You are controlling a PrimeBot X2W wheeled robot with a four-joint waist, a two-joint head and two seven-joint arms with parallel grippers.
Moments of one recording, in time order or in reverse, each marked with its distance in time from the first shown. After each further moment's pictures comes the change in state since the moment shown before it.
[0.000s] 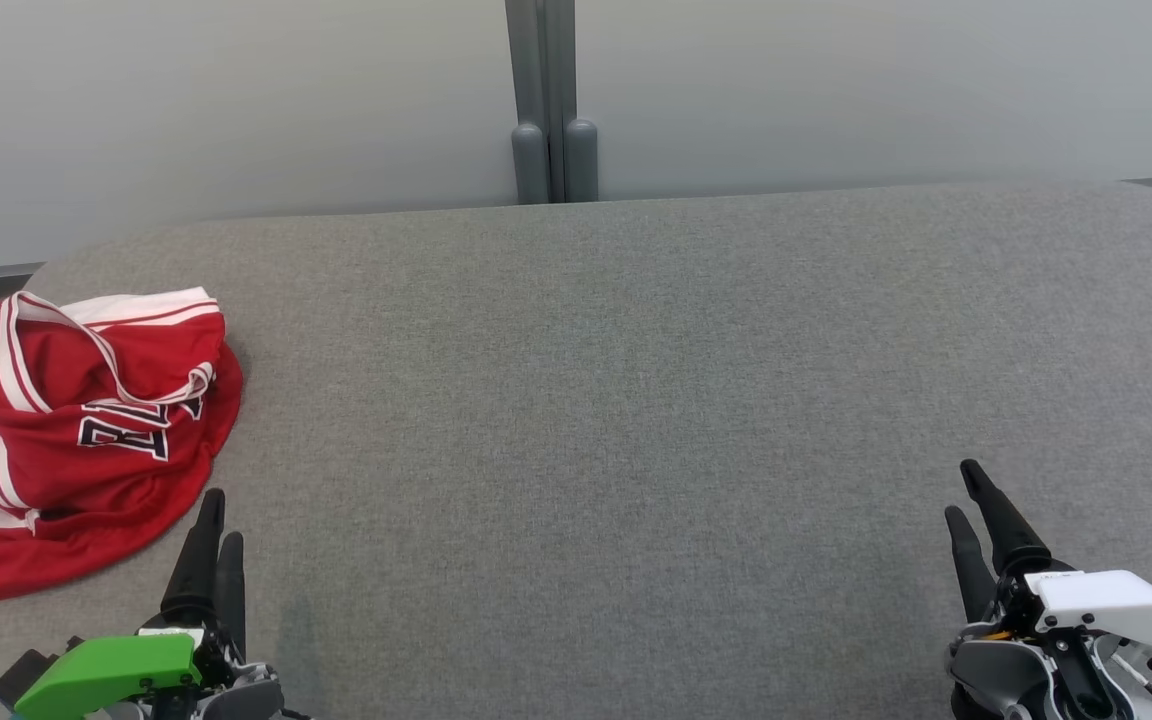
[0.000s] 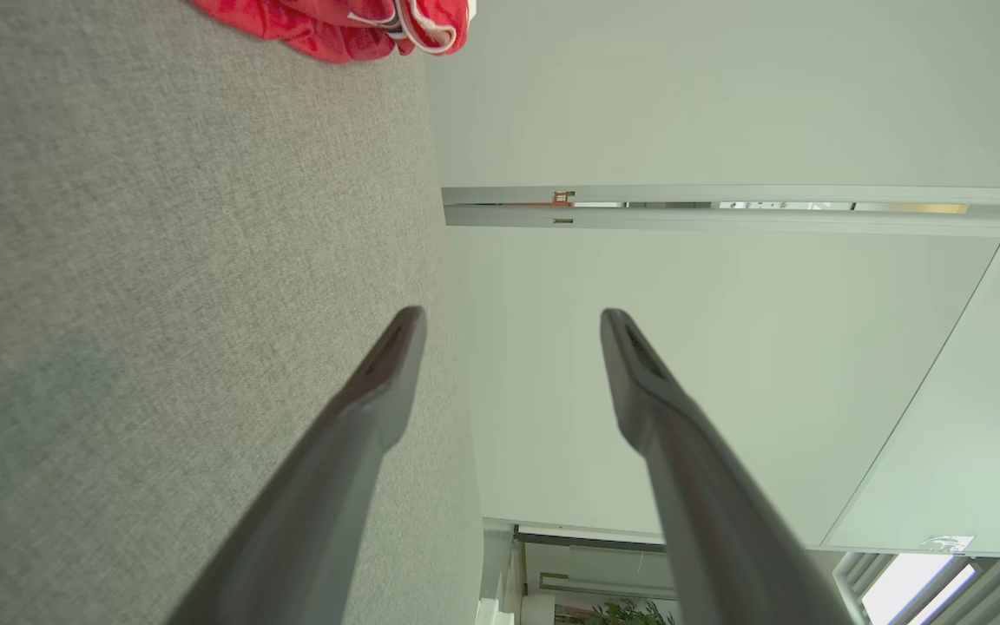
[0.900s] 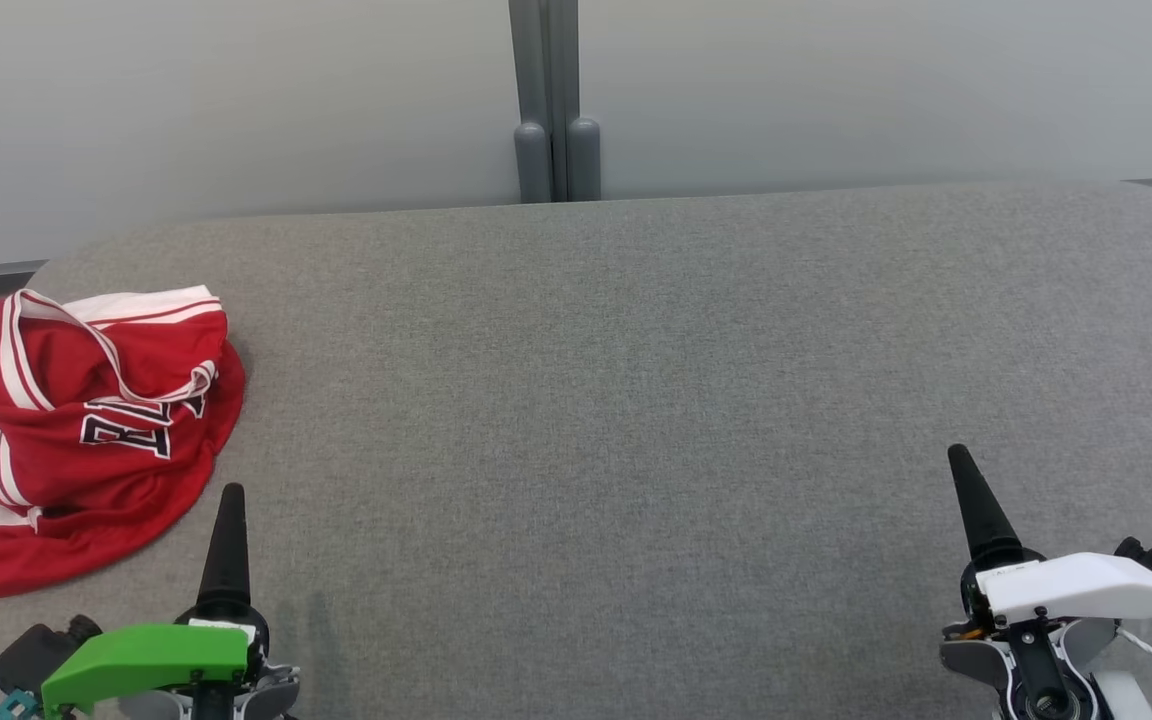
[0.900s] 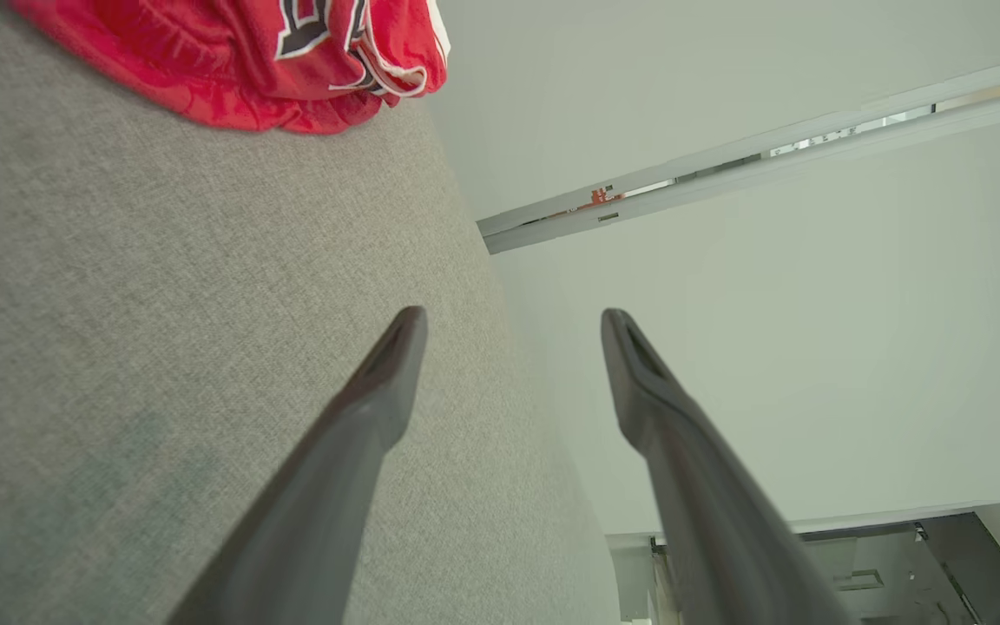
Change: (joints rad) left arm 0.000 0.001 -0.052 -0.009 0.302 0.006 -0.120; right arm -0.004 -0.002 0.046 -0.035 -0.381 0.000 -0.120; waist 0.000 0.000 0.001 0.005
